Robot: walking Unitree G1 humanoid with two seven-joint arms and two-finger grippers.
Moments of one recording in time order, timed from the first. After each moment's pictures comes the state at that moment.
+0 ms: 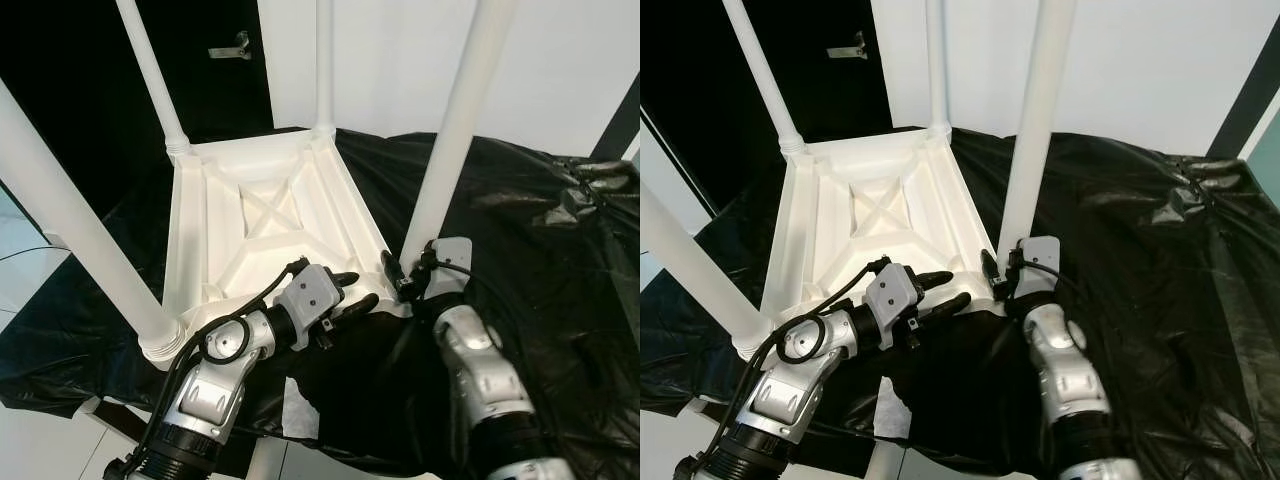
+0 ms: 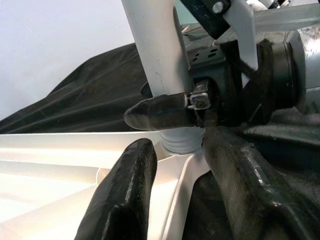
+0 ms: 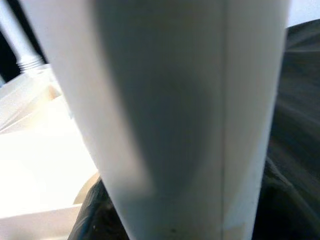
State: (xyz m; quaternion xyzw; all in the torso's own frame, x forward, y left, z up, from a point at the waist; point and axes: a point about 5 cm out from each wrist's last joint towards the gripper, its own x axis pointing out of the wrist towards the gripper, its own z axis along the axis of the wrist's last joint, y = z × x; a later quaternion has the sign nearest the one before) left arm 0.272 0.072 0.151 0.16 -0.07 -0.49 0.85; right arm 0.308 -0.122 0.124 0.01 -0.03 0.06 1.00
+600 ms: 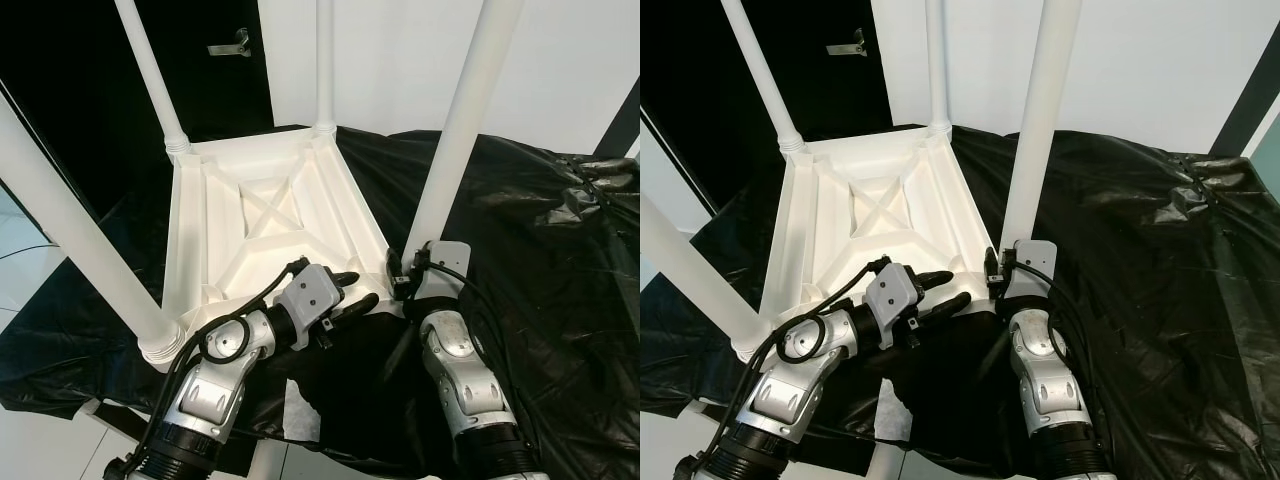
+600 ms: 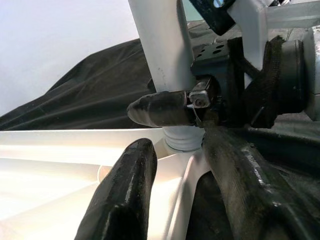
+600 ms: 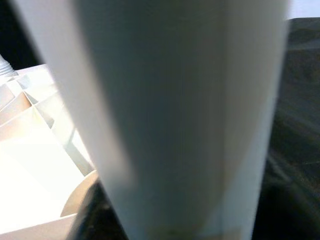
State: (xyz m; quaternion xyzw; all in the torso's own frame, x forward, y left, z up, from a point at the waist) left arm 0.272 0.071 0.151 0.16 -0.07 -0.49 0.85; right arm 0.299 -0.116 0.128 0.01 -0.03 0.02 1.00
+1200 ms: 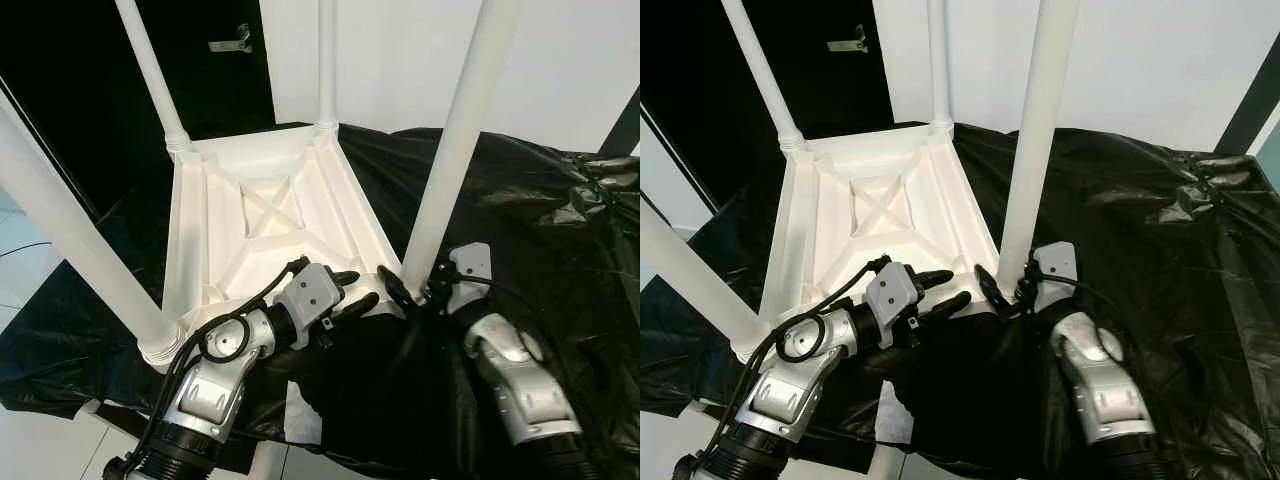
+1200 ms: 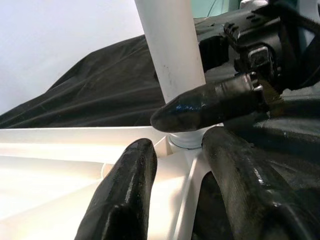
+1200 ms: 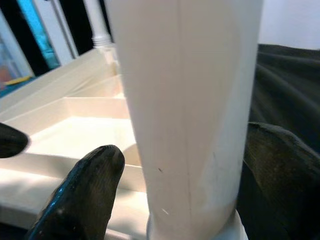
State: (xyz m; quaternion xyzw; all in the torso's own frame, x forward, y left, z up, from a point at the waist) left arm 0.271 0.072 0.152 0.16 -0.07 -0.49 0.85; right arm 0.287 -0.151 0.140 -0.06 -0.04 0.26 0.96
